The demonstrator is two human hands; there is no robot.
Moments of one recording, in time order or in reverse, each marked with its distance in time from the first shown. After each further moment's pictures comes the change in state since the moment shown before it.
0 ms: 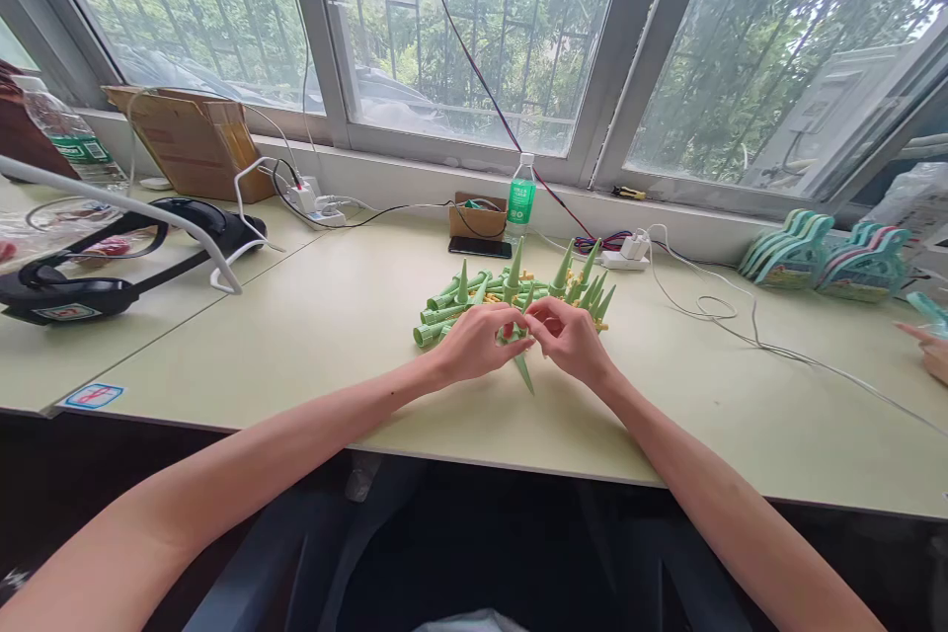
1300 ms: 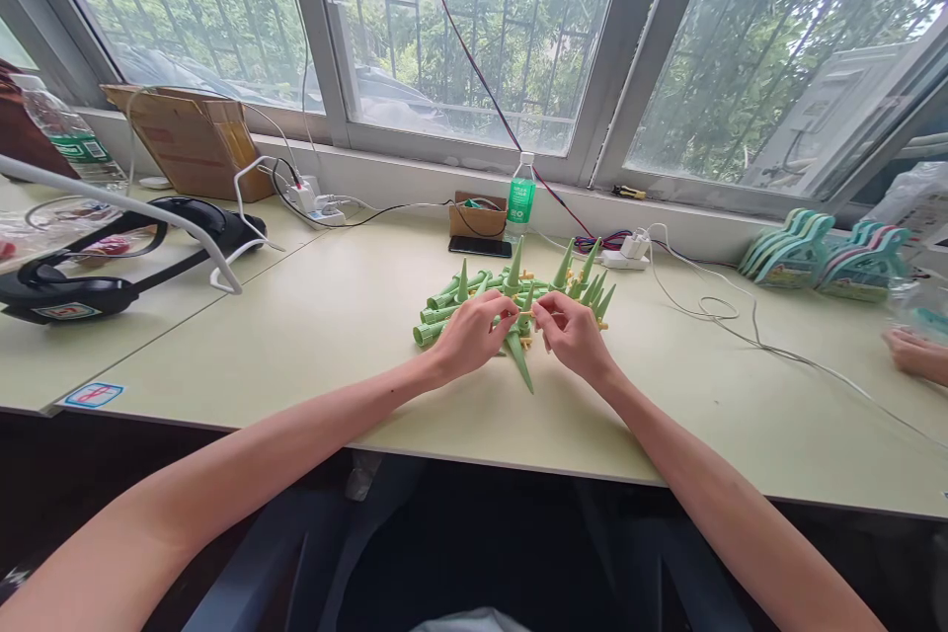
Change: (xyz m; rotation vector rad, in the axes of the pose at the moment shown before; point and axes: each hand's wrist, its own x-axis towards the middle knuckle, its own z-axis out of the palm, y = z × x) left_hand 0.001 -0.008 0.003 0.038 0.111 -0.091; right_hand 0.003 0.002 0.001 0.068 0.077 0.046
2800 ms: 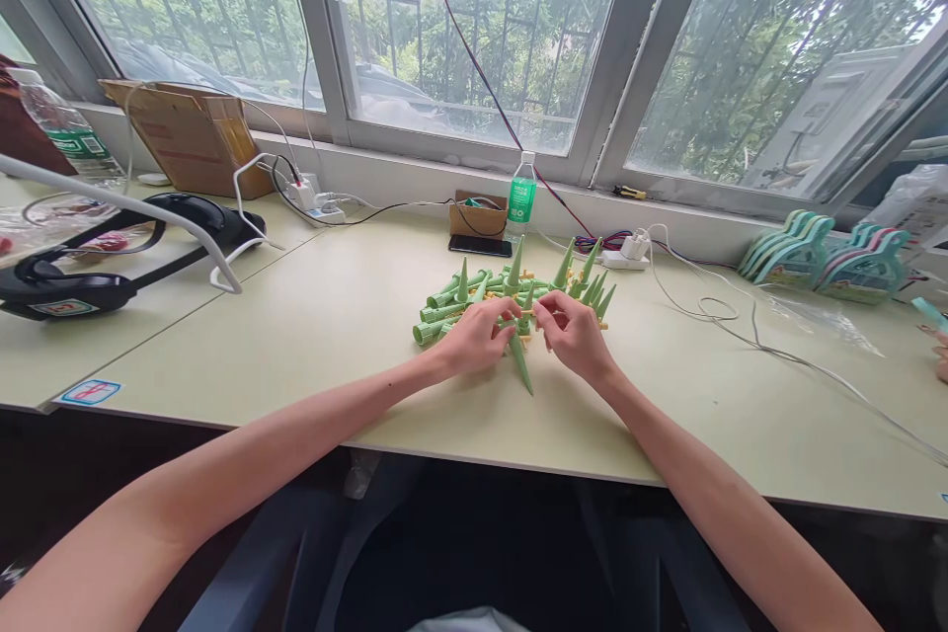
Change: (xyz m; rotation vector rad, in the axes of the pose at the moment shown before) left_hand -0.001 0.003 -0.001 -0.136 -0.168 -0.125; right_hand 0.000 -0.003 -0.002 -0.038 0.006 0.003
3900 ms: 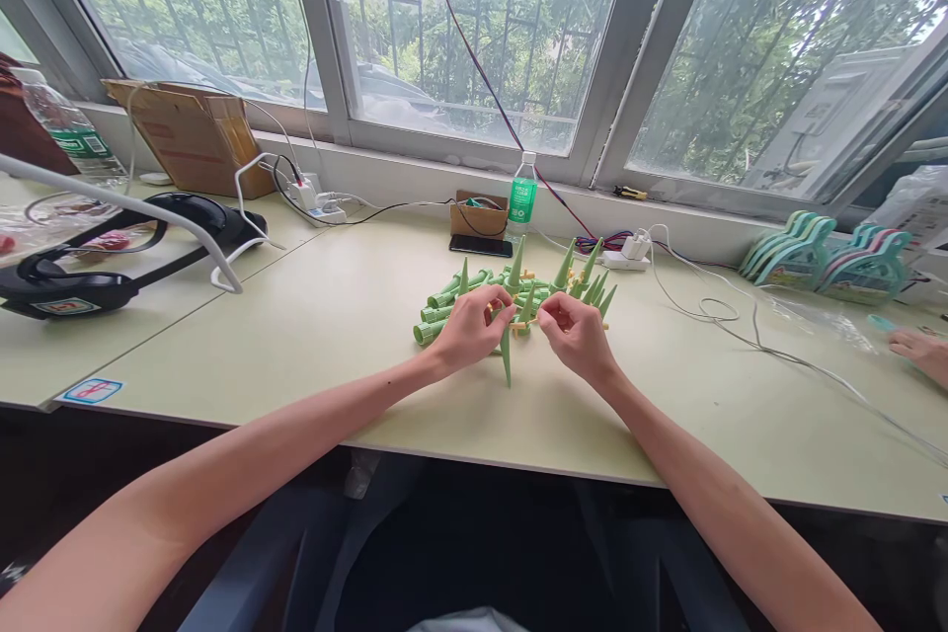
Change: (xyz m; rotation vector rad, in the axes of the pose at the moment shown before) left_hand 0.003 0.005 -0.006 -0.055 0.210 -0.055; right_hand -0.002 0.001 -0.001 -0.010 0.061 -0.070
